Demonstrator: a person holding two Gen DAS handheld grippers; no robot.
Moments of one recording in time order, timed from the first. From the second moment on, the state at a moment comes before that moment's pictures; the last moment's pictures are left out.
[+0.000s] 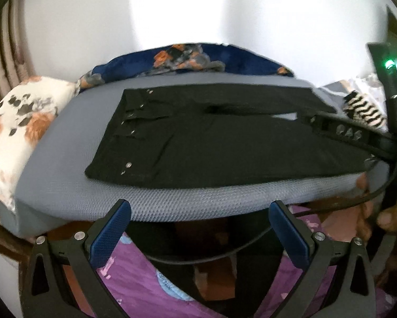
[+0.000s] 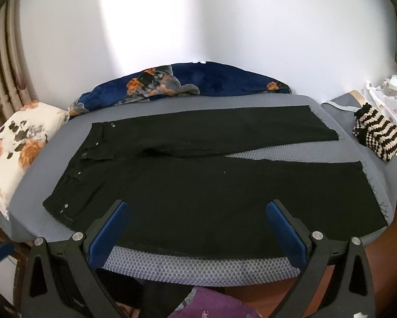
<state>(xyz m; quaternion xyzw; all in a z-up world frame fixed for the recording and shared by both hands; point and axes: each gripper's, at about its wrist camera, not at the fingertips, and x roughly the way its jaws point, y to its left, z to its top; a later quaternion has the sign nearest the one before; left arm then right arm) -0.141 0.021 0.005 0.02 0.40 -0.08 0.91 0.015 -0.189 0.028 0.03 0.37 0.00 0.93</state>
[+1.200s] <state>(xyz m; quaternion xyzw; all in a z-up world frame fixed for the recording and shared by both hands) 0.115 0.097 -0.005 0.04 0.40 0.01 0.92 0.137 -0.131 0.045 0.02 0.40 0.06 0.91</state>
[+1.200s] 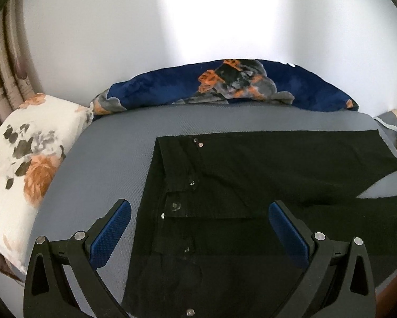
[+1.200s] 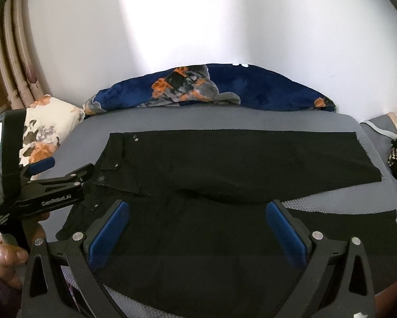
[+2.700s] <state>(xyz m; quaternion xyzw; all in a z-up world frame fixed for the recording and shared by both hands) 0.325 0.270 -0.101 -0.14 0.52 -0.17 0.83 0.200 -0.119 -0.025 0.03 0.47 0.07 0.88</state>
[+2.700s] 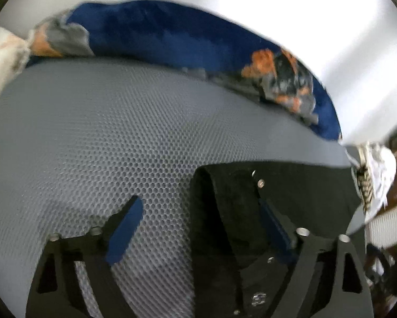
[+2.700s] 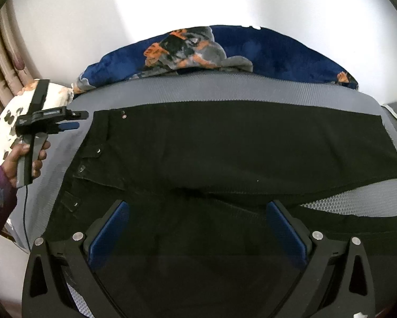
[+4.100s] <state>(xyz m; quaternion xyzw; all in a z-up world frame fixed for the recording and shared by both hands) 0.122 0.195 -0.014 -0.17 0.39 -0.23 0.87 0.347 -0.266 -0.096 0.49 0.54 0.08 0.68</state>
